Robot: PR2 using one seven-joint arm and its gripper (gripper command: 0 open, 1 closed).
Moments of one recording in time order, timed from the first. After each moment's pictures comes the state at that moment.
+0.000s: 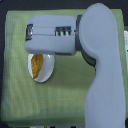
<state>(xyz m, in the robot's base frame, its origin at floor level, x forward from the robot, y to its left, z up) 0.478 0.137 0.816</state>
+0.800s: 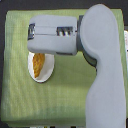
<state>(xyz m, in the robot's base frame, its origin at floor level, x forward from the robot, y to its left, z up) 0.483 0.128 0.806</state>
